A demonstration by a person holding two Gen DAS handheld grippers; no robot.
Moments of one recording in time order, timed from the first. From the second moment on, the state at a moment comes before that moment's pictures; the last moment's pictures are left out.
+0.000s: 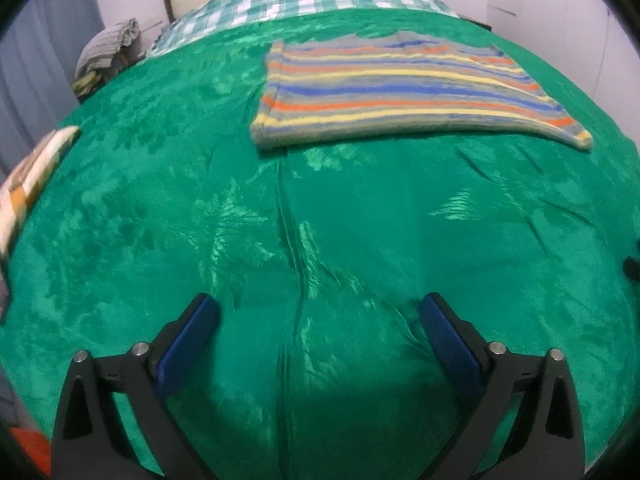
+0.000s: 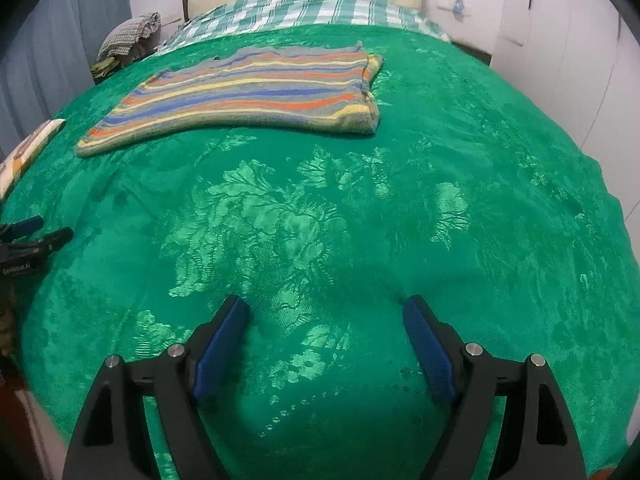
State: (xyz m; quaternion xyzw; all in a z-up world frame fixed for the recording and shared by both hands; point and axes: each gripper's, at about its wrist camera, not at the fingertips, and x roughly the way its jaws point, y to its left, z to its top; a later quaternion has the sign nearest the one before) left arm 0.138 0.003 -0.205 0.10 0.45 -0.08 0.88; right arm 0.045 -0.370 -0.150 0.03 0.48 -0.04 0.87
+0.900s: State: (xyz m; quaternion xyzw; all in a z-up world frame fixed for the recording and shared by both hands) left arm 0.225 -0.251 -0.189 0.12 0.38 -0.38 0.84; right arm 0.372 -0.520 -0.157 0.29 0.51 0.11 0.80
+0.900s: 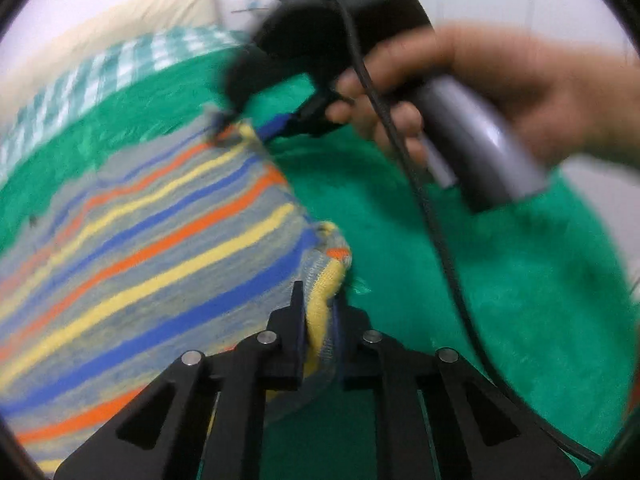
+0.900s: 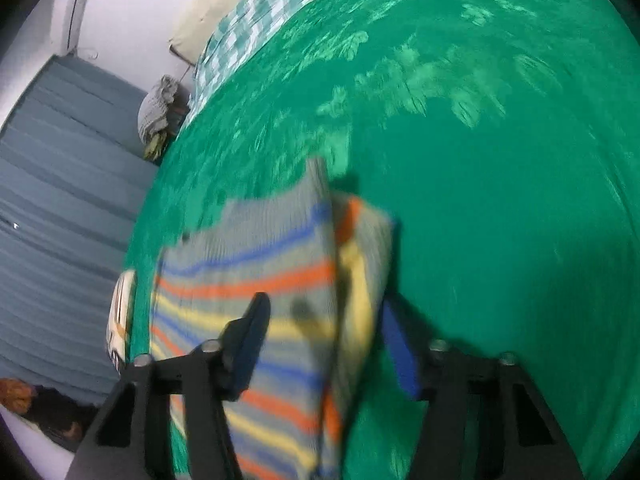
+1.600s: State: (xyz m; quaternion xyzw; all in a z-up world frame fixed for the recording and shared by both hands) left arm 0.227 0.065 -0.170 -0.15 0.42 -0.14 0.89; right arm 0.422 -0.179 -0.116 0.14 0.50 0.26 0.81
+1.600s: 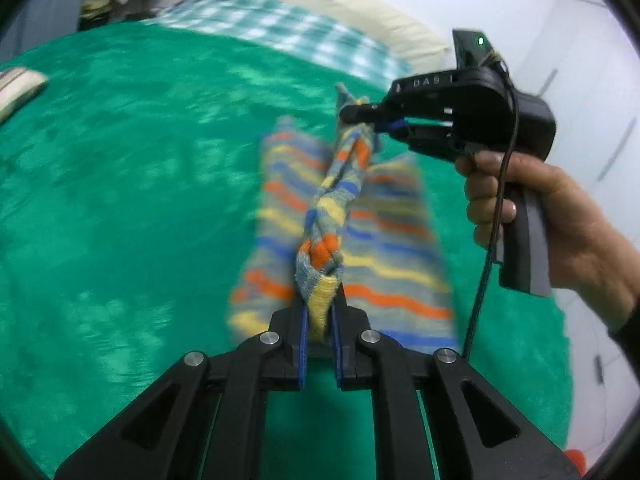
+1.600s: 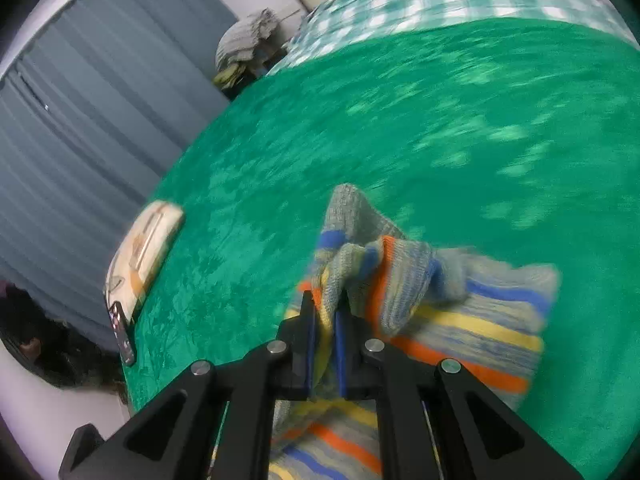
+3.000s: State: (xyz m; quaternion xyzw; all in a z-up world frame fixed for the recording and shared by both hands) left arm 0.185 0.039 -0.219 0.02 0.47 -0.09 0.88; right arm 0.103 -0.211 -0.154 -0.06 0.51 -0.01 0.86
